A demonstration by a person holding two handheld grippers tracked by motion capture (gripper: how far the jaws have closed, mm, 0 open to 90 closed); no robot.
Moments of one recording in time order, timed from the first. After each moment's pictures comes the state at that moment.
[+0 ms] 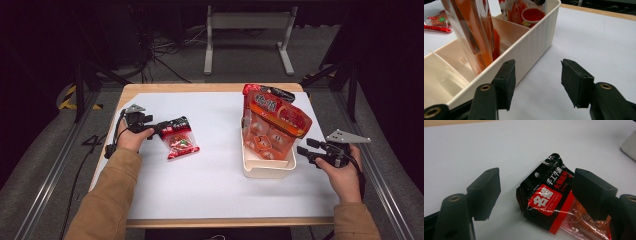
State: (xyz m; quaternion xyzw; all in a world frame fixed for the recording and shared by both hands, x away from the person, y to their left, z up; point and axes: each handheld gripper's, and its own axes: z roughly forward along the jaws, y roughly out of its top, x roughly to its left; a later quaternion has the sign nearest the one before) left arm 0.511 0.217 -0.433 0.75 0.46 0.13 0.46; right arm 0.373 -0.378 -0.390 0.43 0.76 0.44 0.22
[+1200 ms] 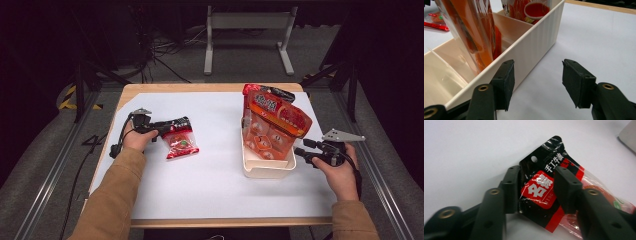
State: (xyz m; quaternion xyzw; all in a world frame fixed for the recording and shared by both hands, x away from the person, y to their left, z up) left arm 0.521 0.207 -0.455 0.76 0.45 0.08 0.45; right arm 0.380 -0.373 -0.395 0.43 0.76 0.43 0.21
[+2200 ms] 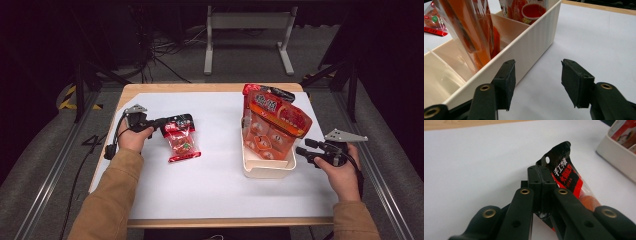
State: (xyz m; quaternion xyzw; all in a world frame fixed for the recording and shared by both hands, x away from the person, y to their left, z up) left arm 0.500 0.211 -0.419 0.75 0.42 0.11 0.49; right arm 0.378 -0.377 -0.394 0.43 0.76 0.44 0.21
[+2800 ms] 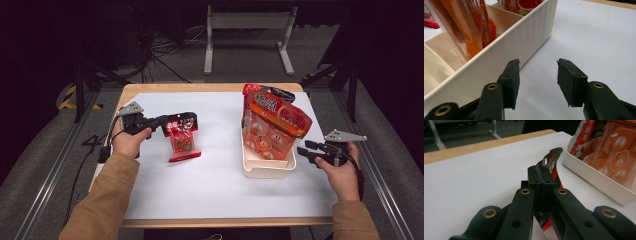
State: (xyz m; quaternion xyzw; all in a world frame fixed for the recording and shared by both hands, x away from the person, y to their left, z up) left arm 0.459 0.199 -0.373 0.76 0.35 0.12 0.54; right arm 0.381 -0.382 -0.398 0.43 0.77 0.42 0.21
